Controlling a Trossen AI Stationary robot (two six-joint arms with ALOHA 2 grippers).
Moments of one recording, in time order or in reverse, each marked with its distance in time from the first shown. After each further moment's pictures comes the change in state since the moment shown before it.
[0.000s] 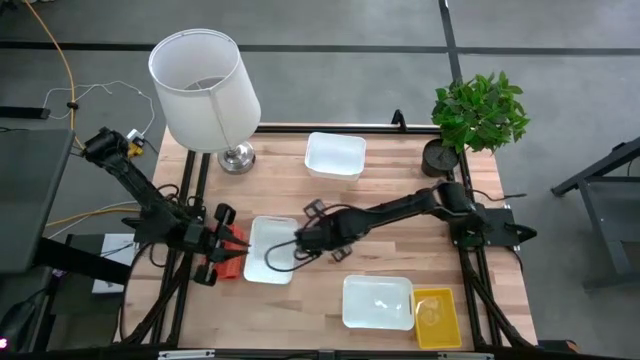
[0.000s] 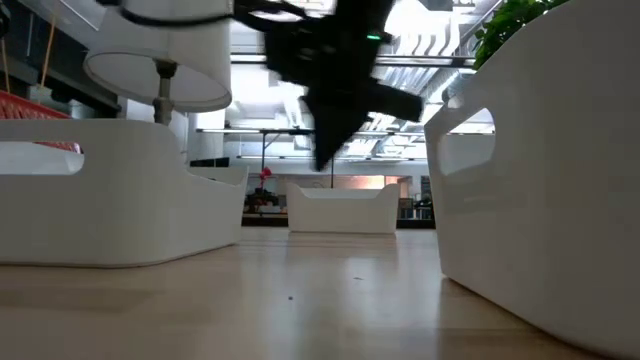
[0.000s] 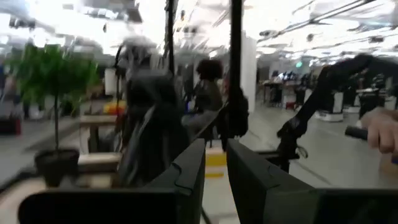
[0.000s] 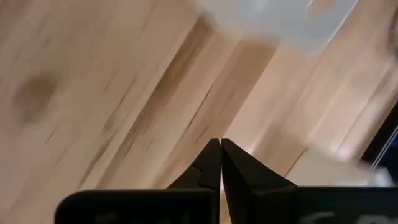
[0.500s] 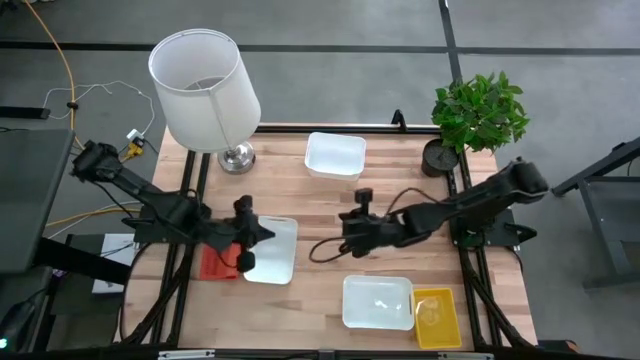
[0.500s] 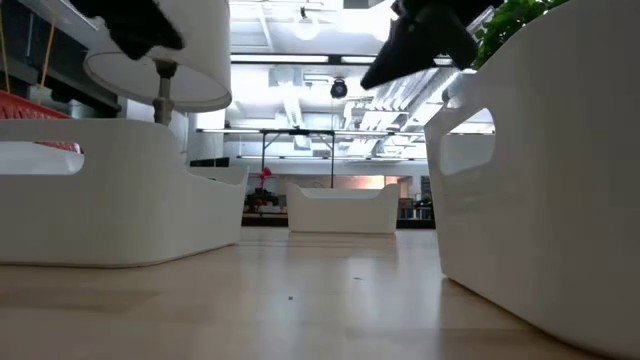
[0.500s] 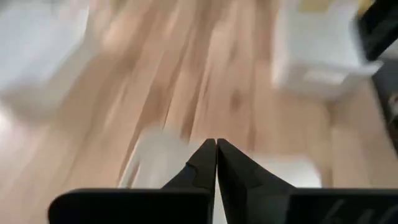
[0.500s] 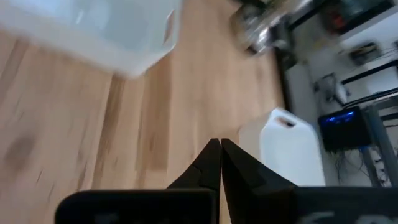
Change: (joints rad) left arm 0.306 0.239 0.517 -1.285 0.135 -0.602; right arm 0.100 -0.595 -0.717 0.689 0.268 0.238
